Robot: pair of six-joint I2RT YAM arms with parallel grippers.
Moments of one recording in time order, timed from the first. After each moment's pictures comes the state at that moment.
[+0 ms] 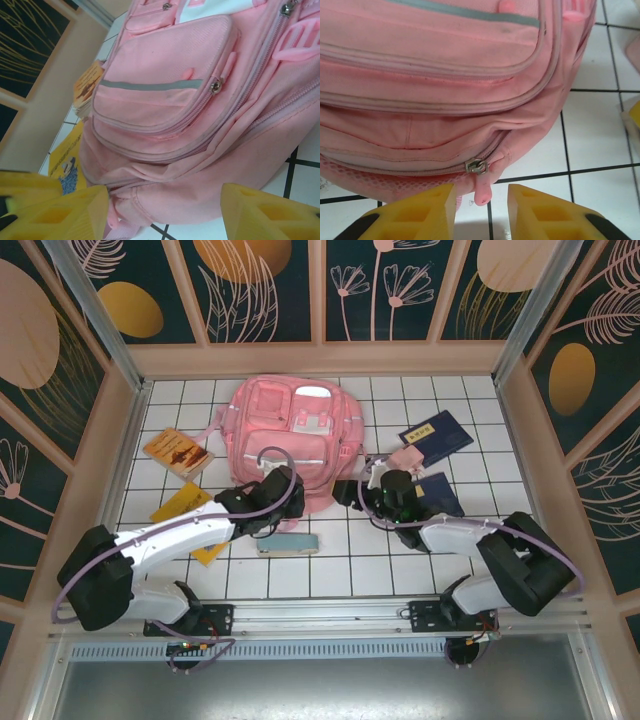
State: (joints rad) left arm -0.88 1.38 0.85 -0.41 -0.27 -0.84; right arm 0.66 1.40 0.44 0.60 -0.20 0.71
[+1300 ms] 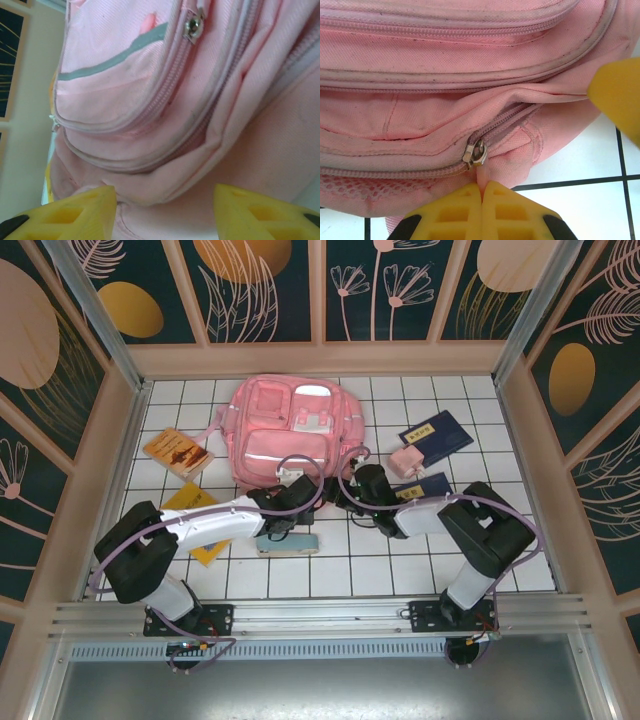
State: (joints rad) left arm -0.93 1.57 0.91 -0.42 -0.34 -0.86; right arm 0.72 1.66 0.59 0.57 -0.18 0.96
